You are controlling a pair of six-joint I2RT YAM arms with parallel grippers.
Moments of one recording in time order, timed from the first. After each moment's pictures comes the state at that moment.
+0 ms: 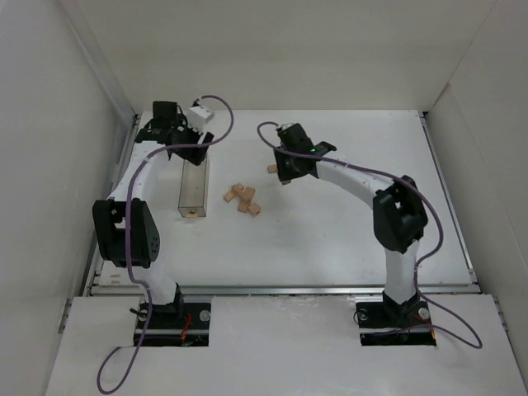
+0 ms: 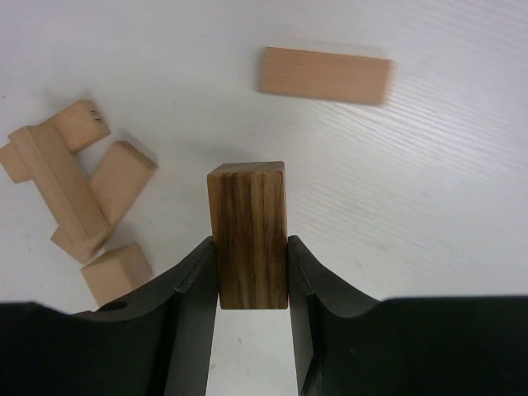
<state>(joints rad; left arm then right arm) 0.00 1.73 1.52 -0.61 0.27 0.46 0.65 2.07 1.71 -0.54 0.12 0.26</state>
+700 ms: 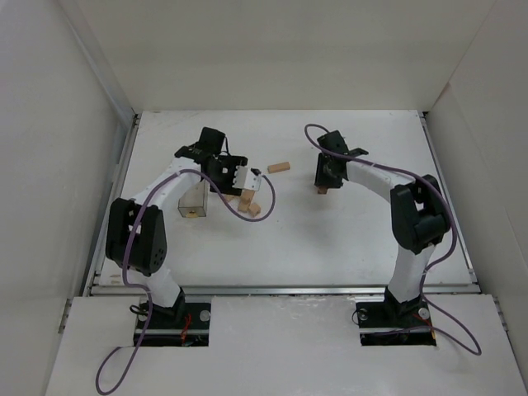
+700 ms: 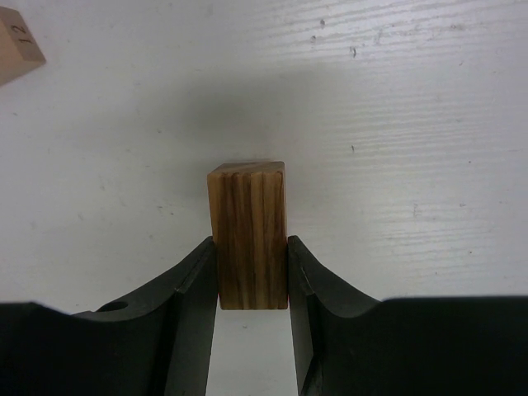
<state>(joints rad) -0.33 1.67 1.30 -0.68 0.34 1.40 0.40 1.89 1.37 -0.51 0.17 0.50</state>
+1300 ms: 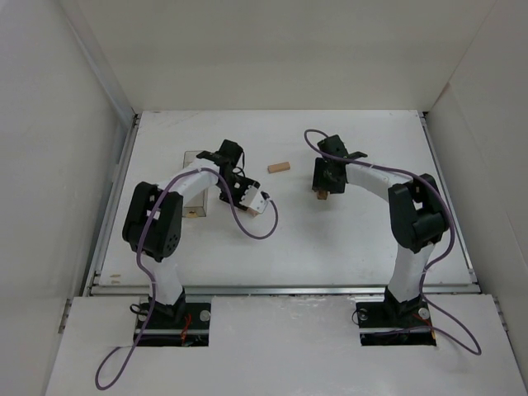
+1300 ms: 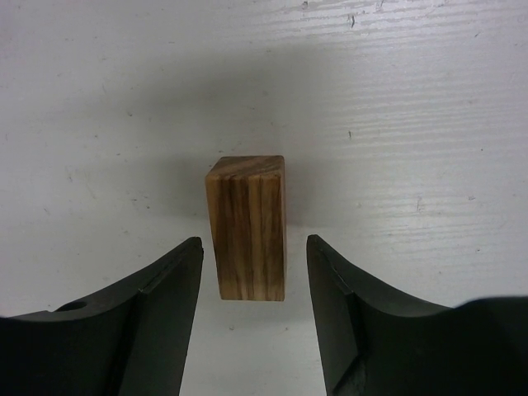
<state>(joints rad) -0.41 1.83 1.30 -0.77 0.38 1.70 0.39 1.91 1.32 -0.49 0.16 0.49</state>
